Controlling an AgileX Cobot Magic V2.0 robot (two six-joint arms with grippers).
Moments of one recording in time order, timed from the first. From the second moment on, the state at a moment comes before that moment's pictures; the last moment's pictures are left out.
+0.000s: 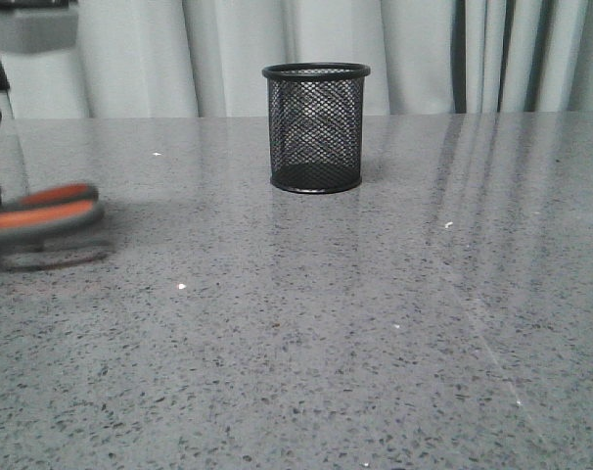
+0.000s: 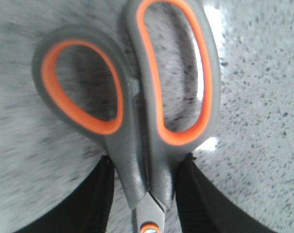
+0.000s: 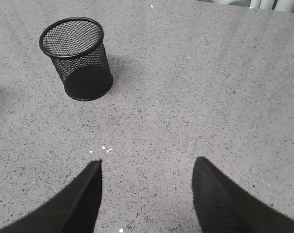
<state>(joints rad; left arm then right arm) -0.25 1.59 -1.26 -0.13 1.22 1.36 0.15 0.73 -0.85 0.25 0.73 -0.25</state>
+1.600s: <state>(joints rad) -0.45 1.35 -1.51 -0.53 1.01 1.15 0.16 1.02 -1.13 1.14 0.83 -0.74</state>
